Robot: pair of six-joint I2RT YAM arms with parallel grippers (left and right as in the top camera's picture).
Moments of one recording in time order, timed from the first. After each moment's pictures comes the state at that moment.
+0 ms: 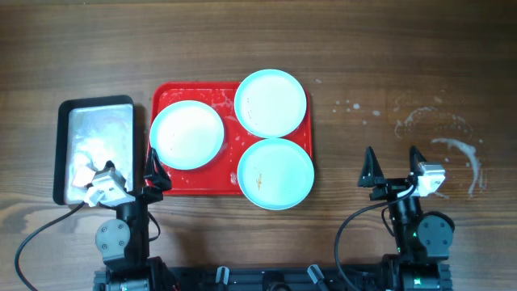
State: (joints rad) left arm 0.17 0.01 0.01 -0.07 0.01 -0.33; right arm -0.02 0.01 0.01 0.00 -0.10 0.20
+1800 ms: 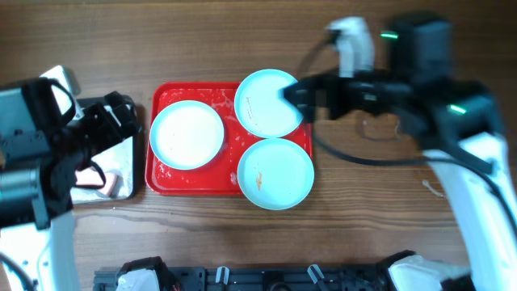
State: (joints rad) left arm 0.17 1.14 1.50 -1.25 0.11 -0.33; right arm 0.40 1.45 1.70 -1.04 -0.53 0.13
